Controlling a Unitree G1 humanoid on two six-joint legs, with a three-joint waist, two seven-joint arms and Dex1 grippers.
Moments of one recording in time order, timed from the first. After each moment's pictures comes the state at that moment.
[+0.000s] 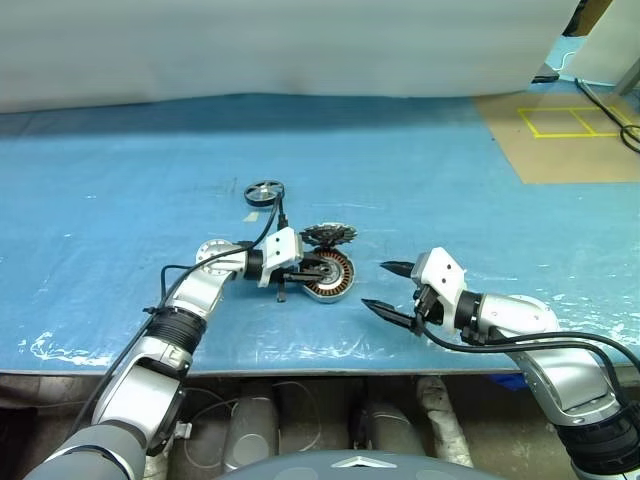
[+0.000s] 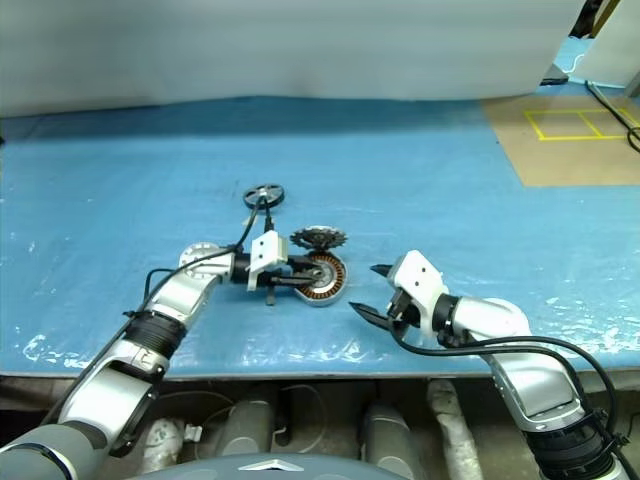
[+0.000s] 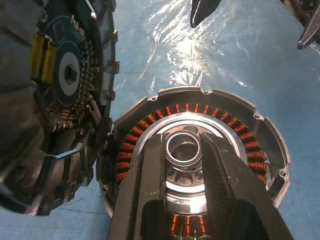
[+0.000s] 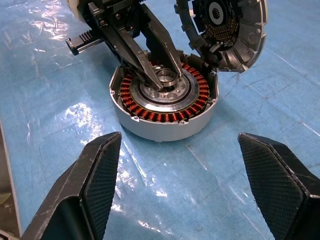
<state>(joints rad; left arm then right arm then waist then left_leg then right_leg) -0.57 0.33 -0.26 0.49 -0.08 -0.19 -1.17 -0.02 -0.67 0.09 -0.49 0.30 0.50 0.76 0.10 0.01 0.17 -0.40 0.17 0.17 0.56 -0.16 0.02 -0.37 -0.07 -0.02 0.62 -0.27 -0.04</state>
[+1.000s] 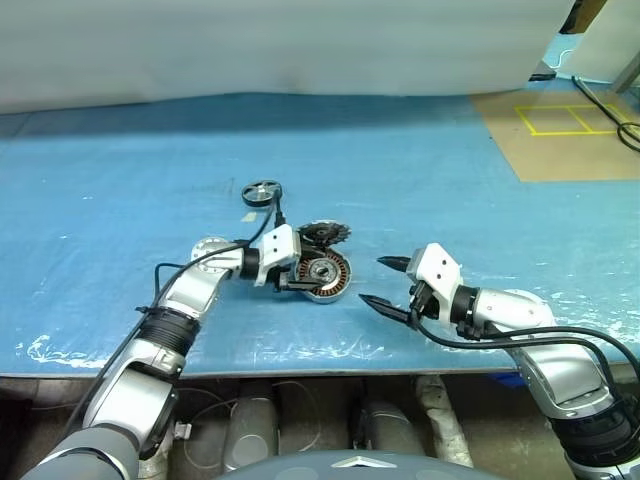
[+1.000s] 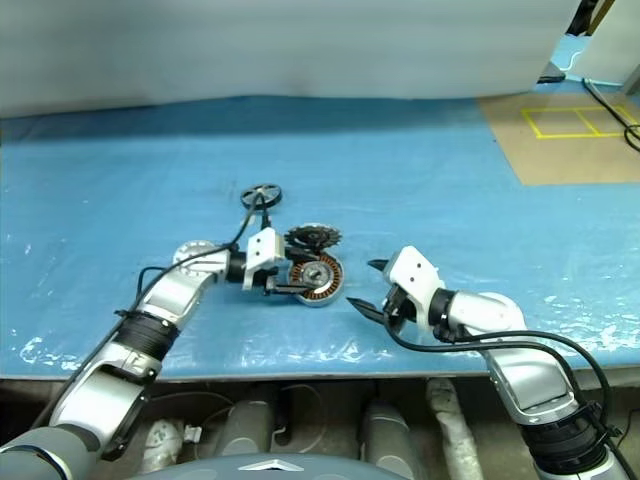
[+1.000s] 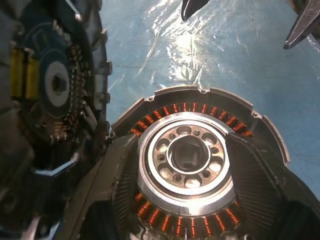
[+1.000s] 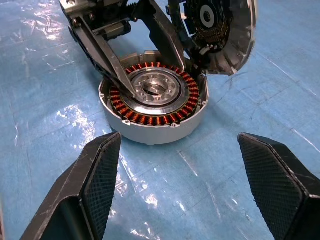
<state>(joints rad) -0.54 0.39 -0.24 0.34 -0.16 -0.03 -1.20 -0.06 -0.65 0.11 -0.48 0.28 0.50 0.76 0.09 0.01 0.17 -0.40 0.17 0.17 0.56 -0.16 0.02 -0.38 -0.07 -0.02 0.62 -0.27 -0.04</state>
